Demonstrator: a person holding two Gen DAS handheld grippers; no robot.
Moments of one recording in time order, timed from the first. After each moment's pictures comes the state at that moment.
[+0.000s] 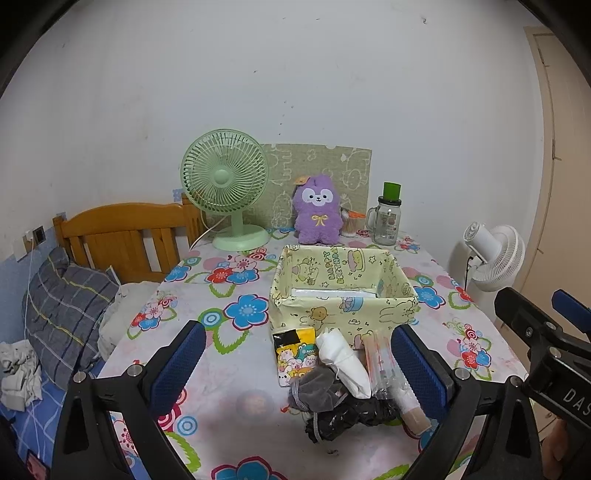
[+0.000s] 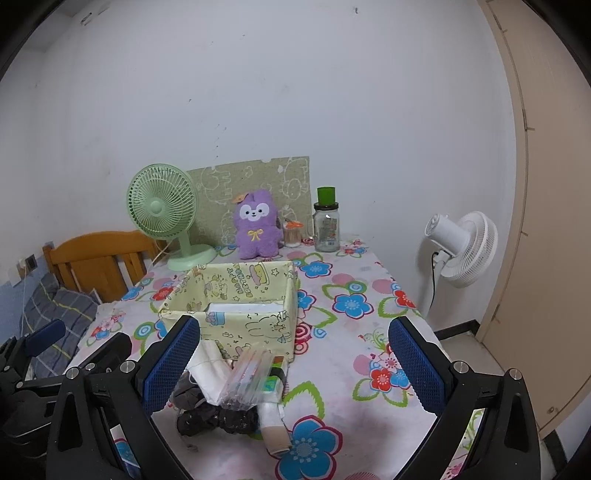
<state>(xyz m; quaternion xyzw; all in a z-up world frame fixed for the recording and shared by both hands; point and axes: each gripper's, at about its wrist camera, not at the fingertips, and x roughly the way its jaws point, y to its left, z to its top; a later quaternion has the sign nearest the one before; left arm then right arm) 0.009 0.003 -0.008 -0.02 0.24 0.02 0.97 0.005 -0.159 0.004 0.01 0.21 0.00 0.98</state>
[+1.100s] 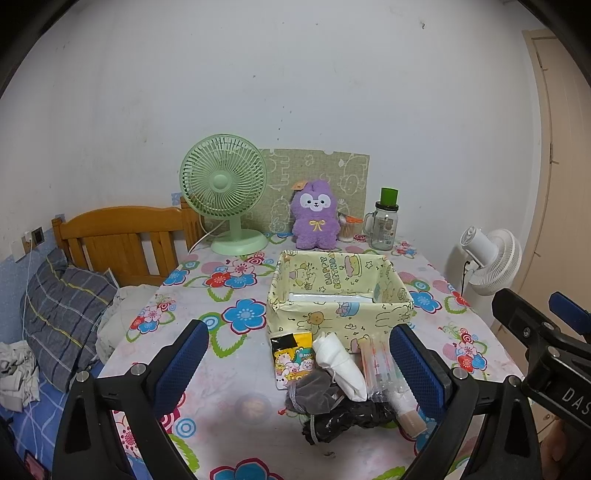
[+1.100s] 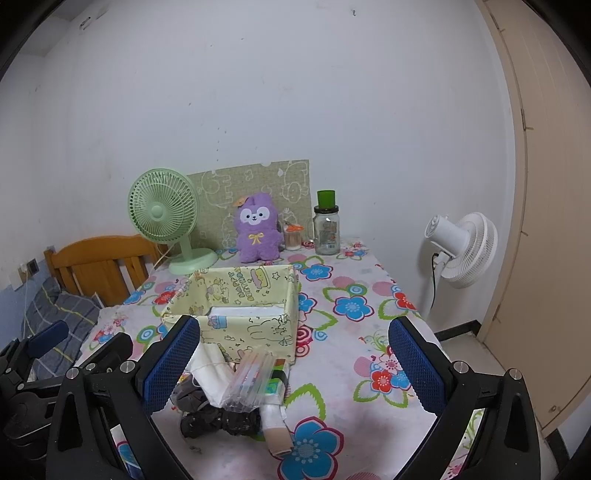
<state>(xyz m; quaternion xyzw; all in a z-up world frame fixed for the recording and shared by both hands) 0.008 0.004 -0.004 -0.02 0.23 0.01 0.97 0.003 -0.161 0.007 0.02 0.21 0.01 0.98</state>
